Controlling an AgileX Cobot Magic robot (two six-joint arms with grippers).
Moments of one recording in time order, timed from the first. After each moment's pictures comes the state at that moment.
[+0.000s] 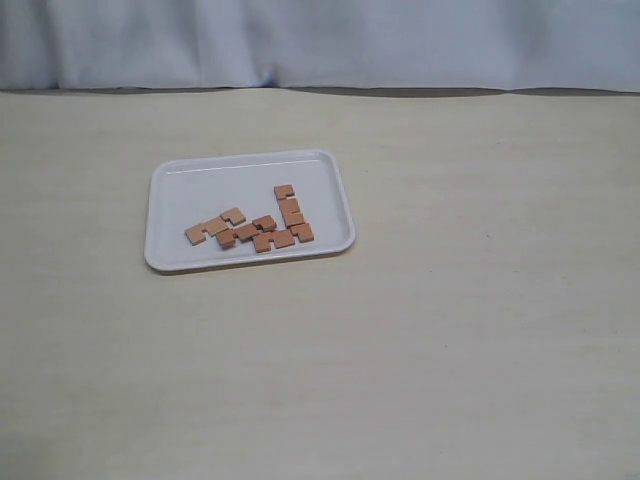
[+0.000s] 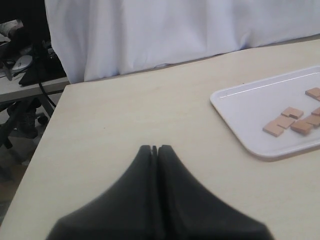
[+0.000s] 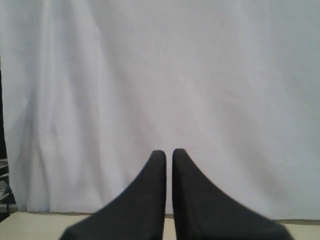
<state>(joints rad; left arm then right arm) 0.01 0.00 0.00 -0.05 0.32 0.25 -0.03 0.00 -0.43 -0.12 0.28 0.22</state>
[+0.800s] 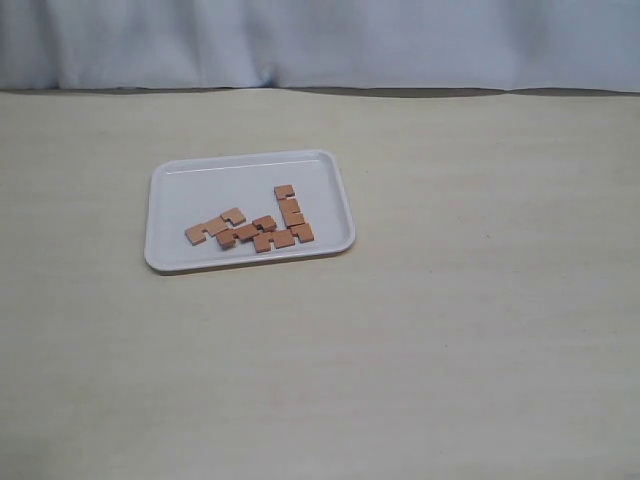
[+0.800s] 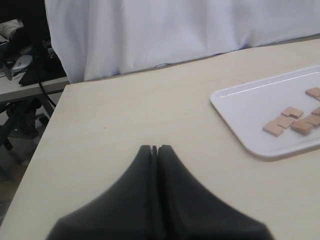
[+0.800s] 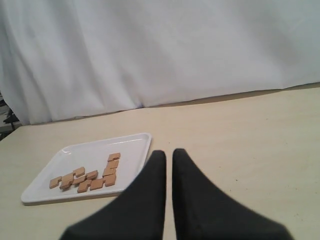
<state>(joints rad) 0.01 0.00 0.00 -0.05 0.32 0.25 -0.03 0.00 0.00 0.02 0.16 0.23</state>
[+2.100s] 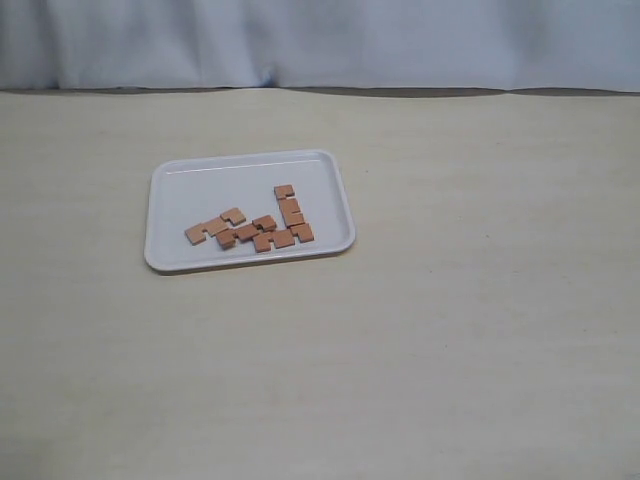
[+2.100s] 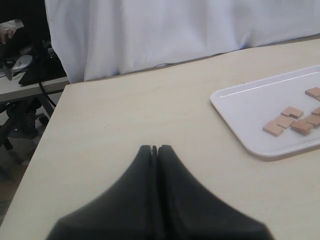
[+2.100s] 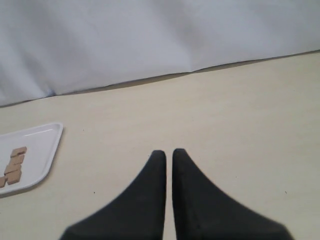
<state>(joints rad) 0.01 0.00 0.00 -0.05 0.32 0.25 -0.30 0.00 0.00 -0.06 0.28 0.23</state>
